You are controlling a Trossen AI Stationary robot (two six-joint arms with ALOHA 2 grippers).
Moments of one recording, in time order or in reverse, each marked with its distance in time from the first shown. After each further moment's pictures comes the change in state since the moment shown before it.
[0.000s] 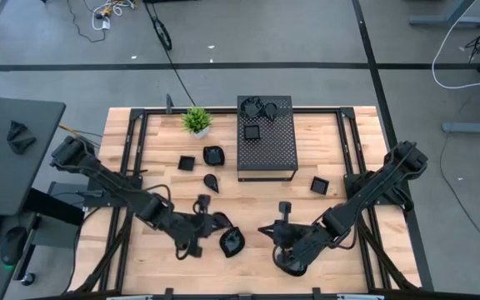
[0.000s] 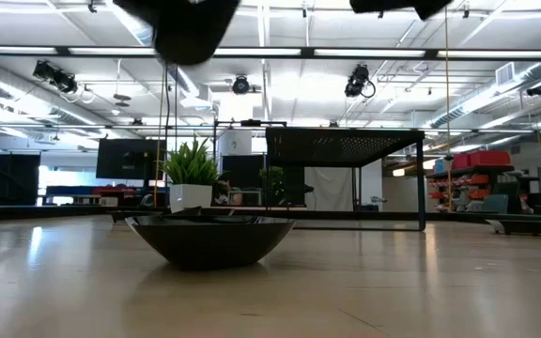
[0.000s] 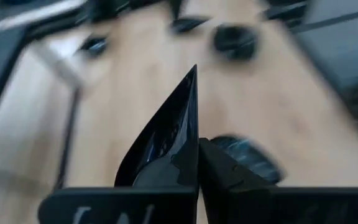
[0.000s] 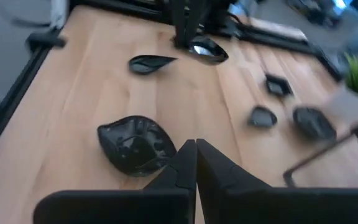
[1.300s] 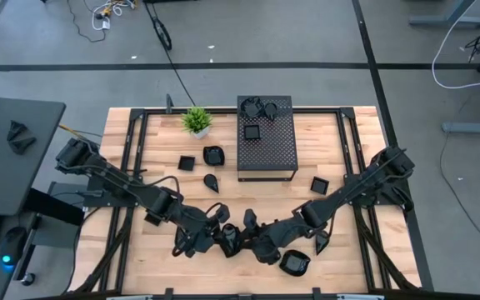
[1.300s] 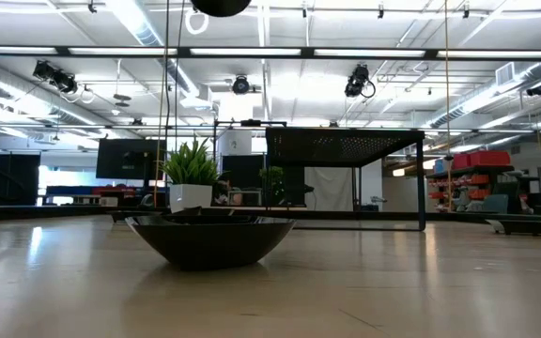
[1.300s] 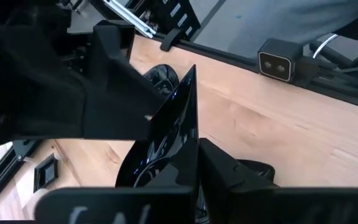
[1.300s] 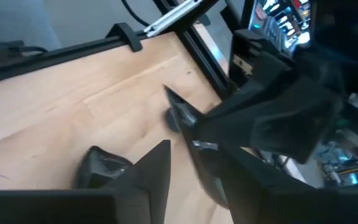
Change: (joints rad) left arm 0.104 0.054 0.074 0.050 0.431 0.688; right arm -0.157 0.128 0.143 0.192 -0.459 -0.934
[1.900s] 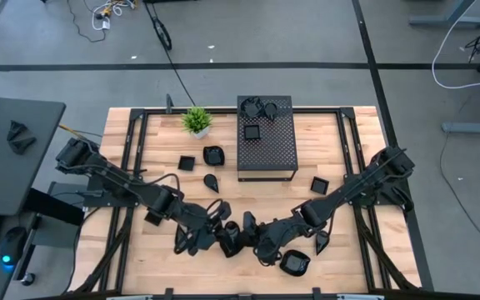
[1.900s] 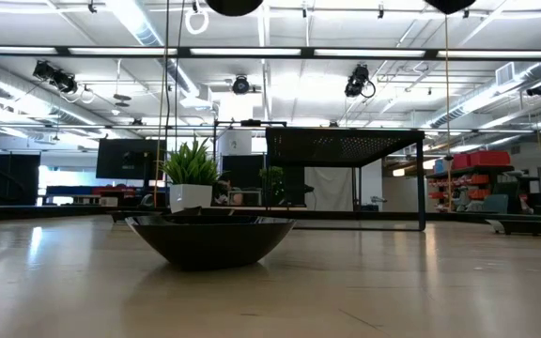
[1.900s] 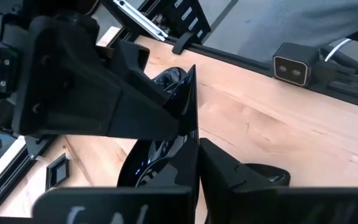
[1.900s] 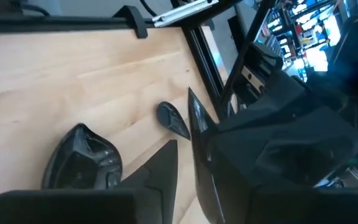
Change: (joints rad) left arm 0.021 0.000 0.000 0.033 -0.003 0.004; right arm -0.016 0.000 0.000 -0.007 0.001 -0.216
